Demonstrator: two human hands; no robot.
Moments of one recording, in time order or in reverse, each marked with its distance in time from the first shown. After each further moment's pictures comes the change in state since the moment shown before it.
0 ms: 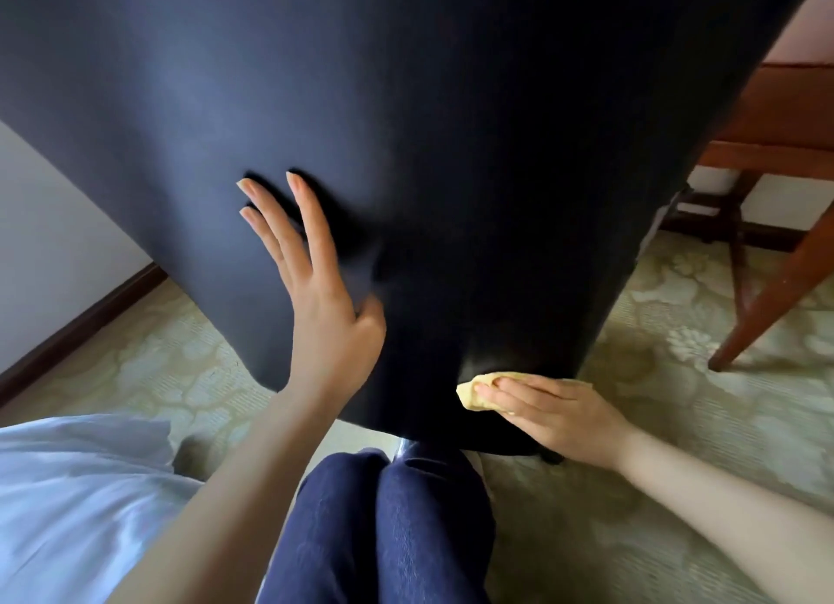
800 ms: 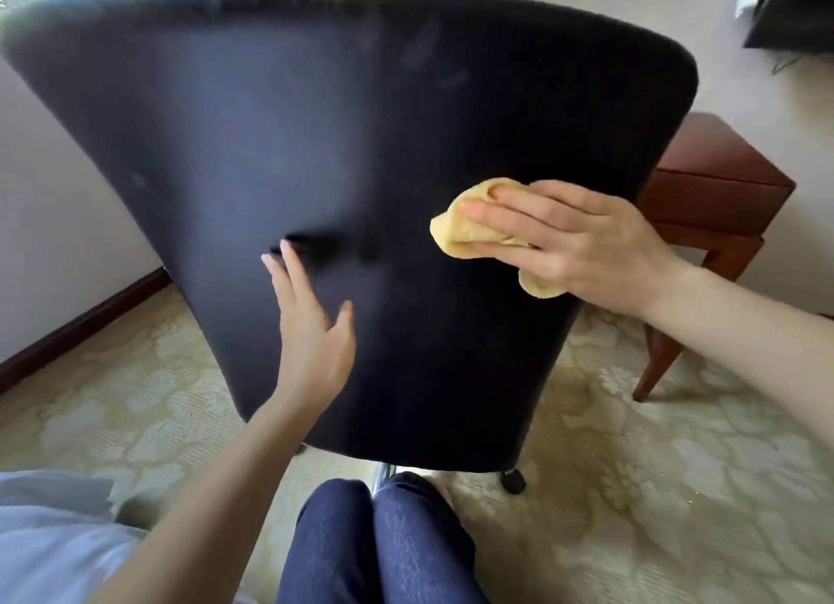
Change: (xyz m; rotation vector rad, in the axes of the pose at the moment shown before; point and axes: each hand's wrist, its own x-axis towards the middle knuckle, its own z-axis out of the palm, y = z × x) left_hand -0.001 -0.015 -0.066 -0.180 -0.136 -0.345; right_hand 0.157 0.137 -0.200 -0.377 0.043 -0.037
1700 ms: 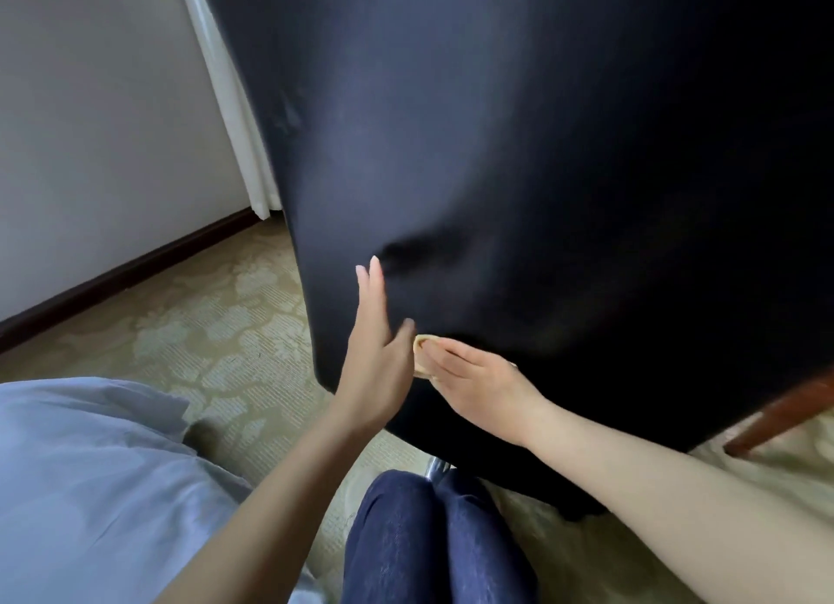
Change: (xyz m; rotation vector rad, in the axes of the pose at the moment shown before) left_hand 0.009 -0.076 -0.036 -0.178 -0.051 -0.189; right_hand 0.089 -0.229 0.124 0.201 -0.360 -0.233
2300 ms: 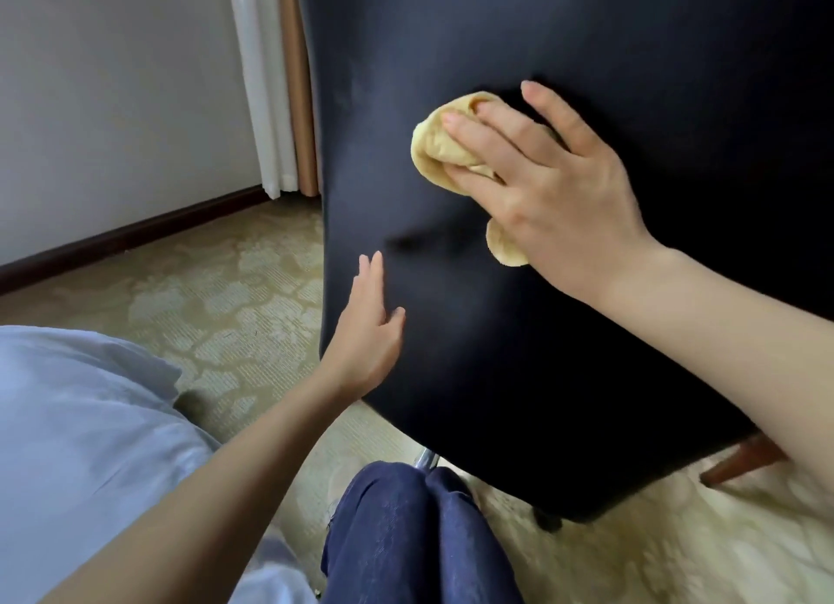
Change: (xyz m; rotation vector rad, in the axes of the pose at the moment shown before) left_hand 0.010 -0.026 -0.029 0.150 -0.045 -0.071; right_hand 0.043 0.146 -0.124 -0.175 0.434 0.264
